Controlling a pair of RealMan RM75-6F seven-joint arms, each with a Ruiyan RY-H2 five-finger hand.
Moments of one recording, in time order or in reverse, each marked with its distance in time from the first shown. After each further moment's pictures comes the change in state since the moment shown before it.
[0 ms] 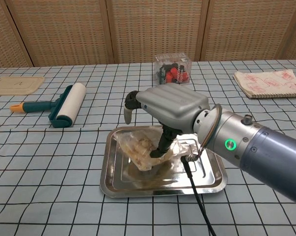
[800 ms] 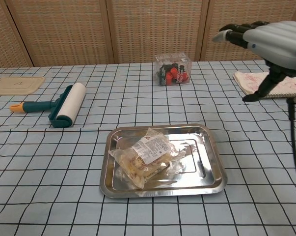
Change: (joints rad) left arm 0.000 -0.023 0.011 0.000 0.029 0.020 0.034; right arm -0.182 0.382 -0.007 -0.216 0.014 0.232 -0.079
